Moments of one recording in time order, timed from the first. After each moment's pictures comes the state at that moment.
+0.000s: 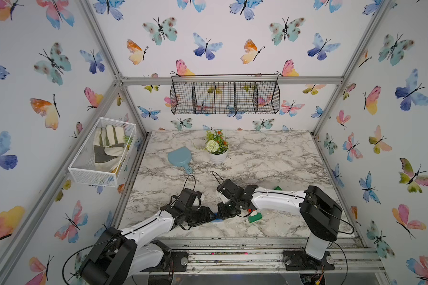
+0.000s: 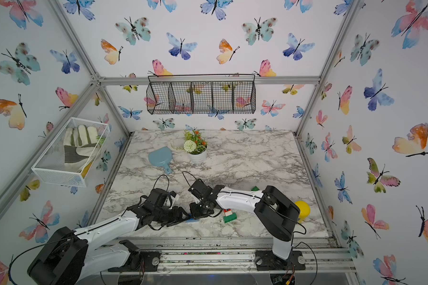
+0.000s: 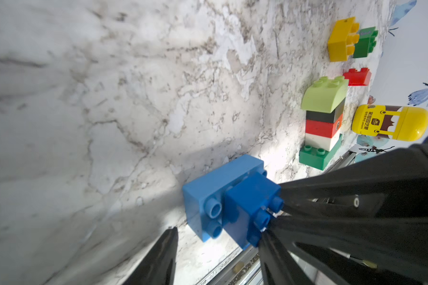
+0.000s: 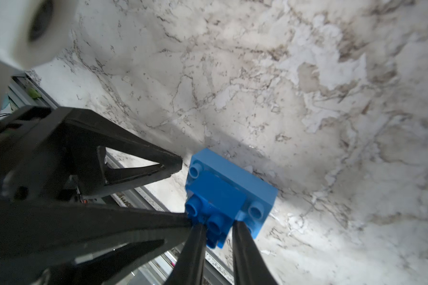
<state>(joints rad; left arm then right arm) -0.56 1.16 0.38 -0.23 0.52 -0.73 1.06 1.81 1.14 -0.47 -0.30 0.68</state>
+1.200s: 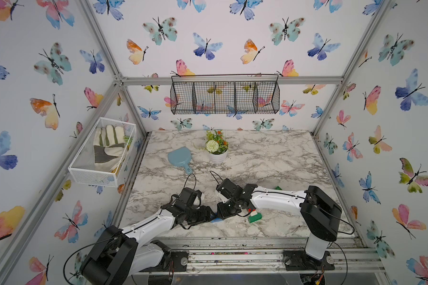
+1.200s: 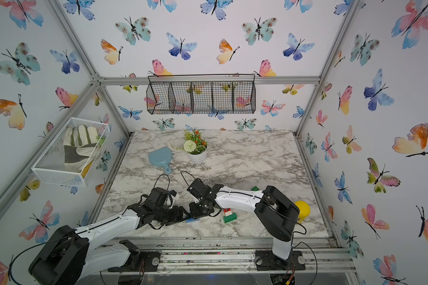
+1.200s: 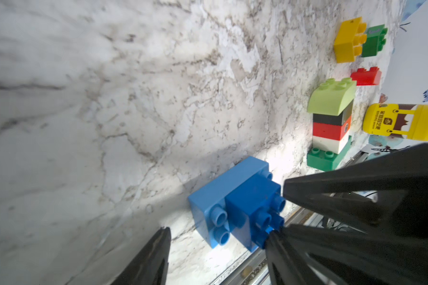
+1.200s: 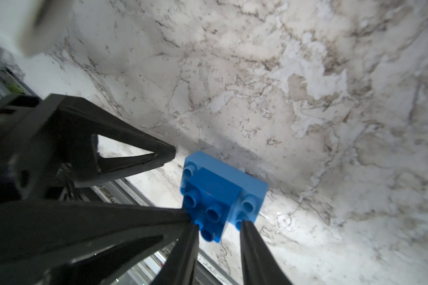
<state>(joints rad) -0.56 1.16 0.40 -0.26 0.49 -0.68 1.07 1.79 1.17 -0.51 -0.26 0.63</state>
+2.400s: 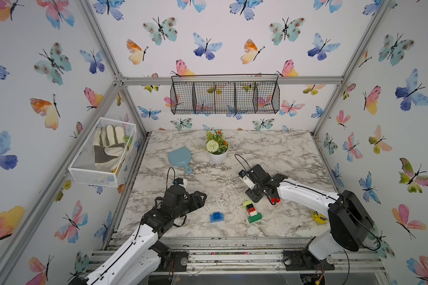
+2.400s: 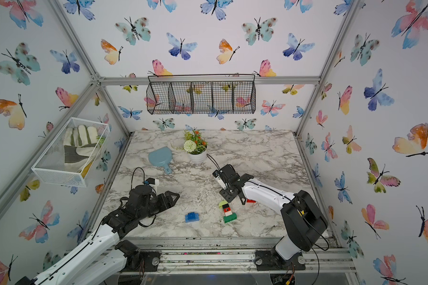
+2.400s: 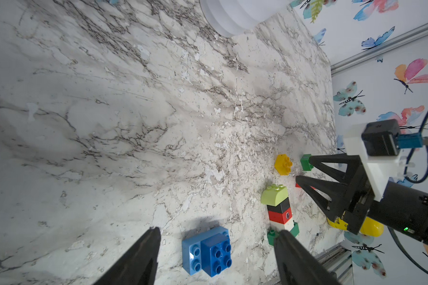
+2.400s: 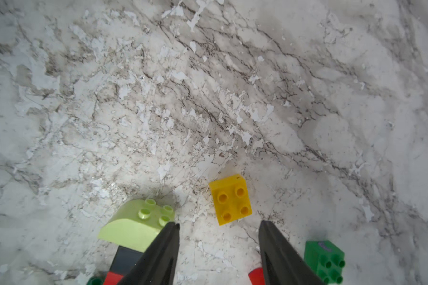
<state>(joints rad) -0.52 0.75 0.47 -0.38 0.14 -0.84 0.74 1.59 1.01 -0.57 0.17 -0.21</state>
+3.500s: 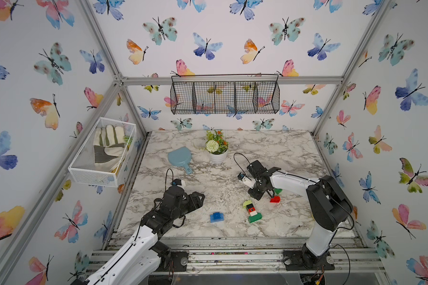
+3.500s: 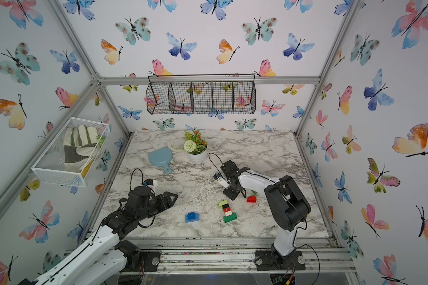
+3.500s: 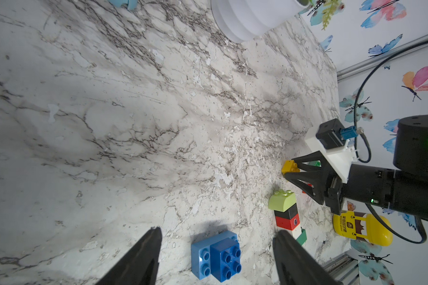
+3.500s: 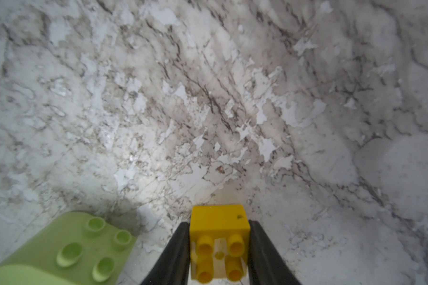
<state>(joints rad) -0.49 0.74 0.44 -0.37 0.13 -0.83 0.62 1.80 1.10 -0.62 0.02 -0.39</state>
